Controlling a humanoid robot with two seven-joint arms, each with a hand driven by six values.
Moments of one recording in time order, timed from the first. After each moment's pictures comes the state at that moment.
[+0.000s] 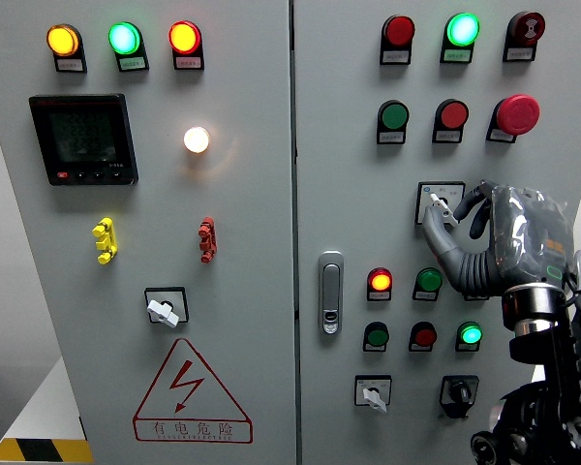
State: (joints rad) left arm -0.03 -0.10 0.10 -0.13 0.04 -0.07 -0.07; right arm 0.81 0.15 1.42 1.52 -2.66 -0.06 -0.43
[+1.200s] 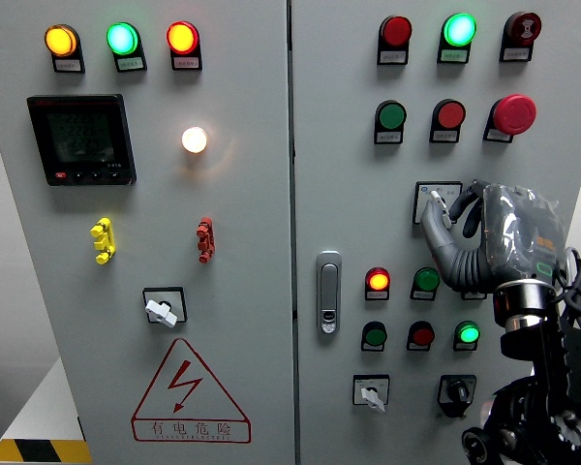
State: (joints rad) left arm -0.03 -0.10 0.10 -0.13 0.04 -0.07 -0.07; right arm 0.83 0.15 1.40 1.49 -2.66 -0.06 -0.45
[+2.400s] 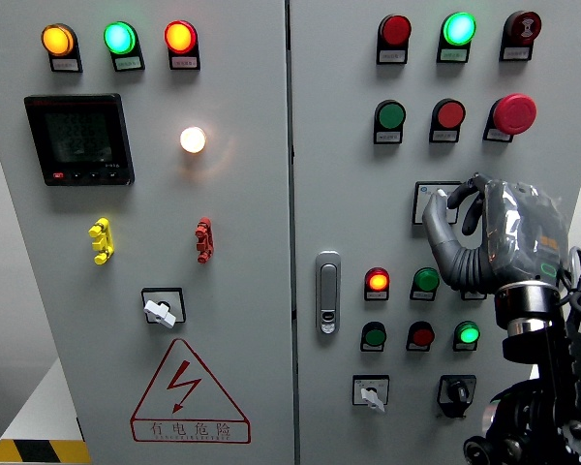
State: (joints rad) left arm -0.03 -0.10 0.10 -0.13 0.04 -0.07 -0.07; right arm 0.81 0.16 1.39 1.56 -2.67 -0.07 -0.44
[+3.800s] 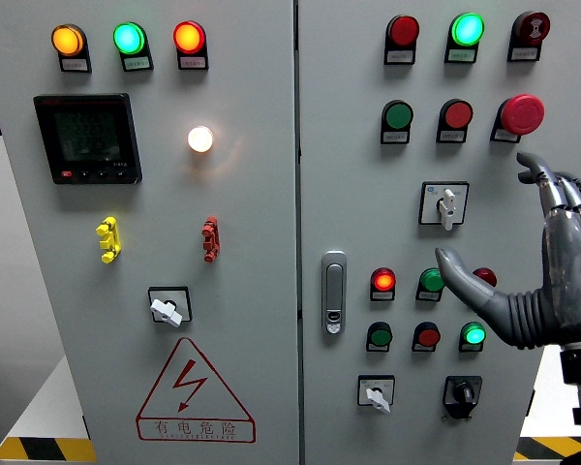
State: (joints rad) left arm -0.03 -0.10 0.10 -0.13 0.04 -0.07 -0.07; right arm 0.56 0.16 1.45 1.88 -2.77 -0.05 -0.27
